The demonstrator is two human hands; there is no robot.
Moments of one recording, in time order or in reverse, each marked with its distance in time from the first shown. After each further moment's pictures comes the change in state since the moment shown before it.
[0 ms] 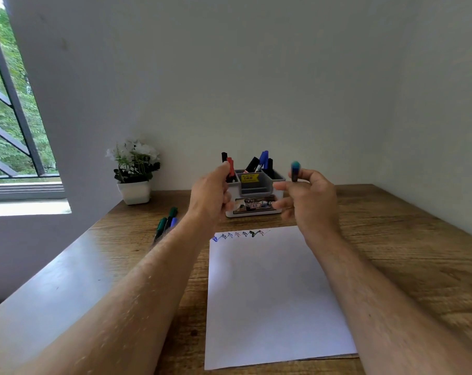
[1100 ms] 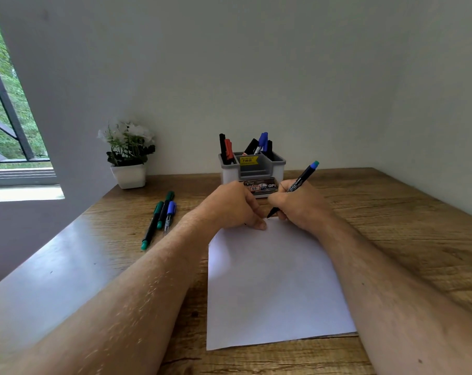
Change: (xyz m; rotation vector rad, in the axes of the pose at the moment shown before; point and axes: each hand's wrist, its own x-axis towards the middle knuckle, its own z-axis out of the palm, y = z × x) left_hand 0.005 -0.027 0.008 1.237 -0.398 0.044; right_hand 0.003 0.024 -0.004 -0.618 -0.338 0.082
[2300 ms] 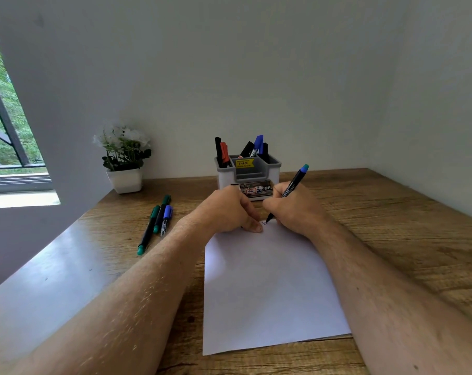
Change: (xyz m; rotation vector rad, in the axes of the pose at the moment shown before) left_hand 0.005 -0.004 0.001 -0.072 -0.046 -0.028; right_hand 0.000 0.002 0.001 -0.052 0.010 -0.069
